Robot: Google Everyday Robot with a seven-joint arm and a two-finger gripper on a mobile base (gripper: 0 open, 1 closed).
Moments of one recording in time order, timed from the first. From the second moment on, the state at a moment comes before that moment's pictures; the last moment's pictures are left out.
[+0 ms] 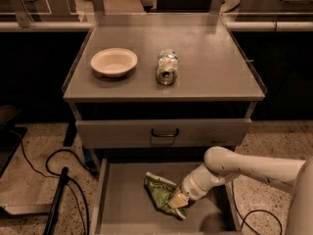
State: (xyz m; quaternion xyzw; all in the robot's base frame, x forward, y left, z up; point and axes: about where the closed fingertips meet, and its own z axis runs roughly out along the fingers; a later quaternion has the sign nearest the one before) arm 0.451 -0.075 0.417 -0.50 0.80 0.31 0.10
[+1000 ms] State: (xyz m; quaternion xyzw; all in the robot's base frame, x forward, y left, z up) arm 0.451 -0.074 0.416 -0.50 0.80 0.32 0.10
